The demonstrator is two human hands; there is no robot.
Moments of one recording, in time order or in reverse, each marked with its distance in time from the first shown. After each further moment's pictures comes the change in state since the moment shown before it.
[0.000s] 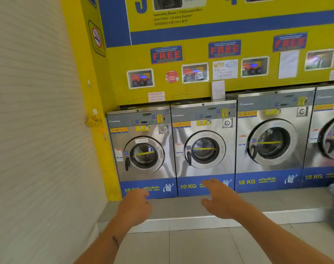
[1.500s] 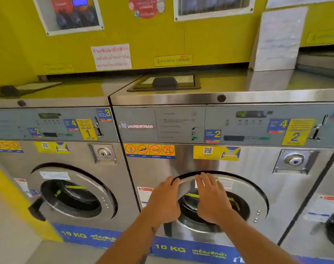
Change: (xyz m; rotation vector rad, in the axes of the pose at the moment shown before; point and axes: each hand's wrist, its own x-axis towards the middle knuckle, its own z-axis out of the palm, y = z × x) left_hand 0.941 0.249 0.372 0.166 -0.235 0.193; right_hand 0.971 0.390 0.028 -0.369 -0.074 -0.138
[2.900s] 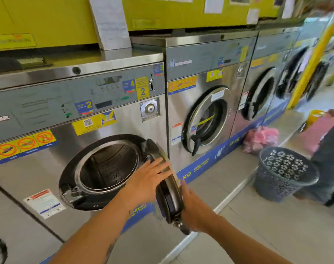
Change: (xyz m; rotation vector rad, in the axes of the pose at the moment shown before) left_hand -0.088 0.155 0.078 0.399 -0.063 1.124; right_hand -0.318 0.017 0.043 0.682 -0.015 0.725
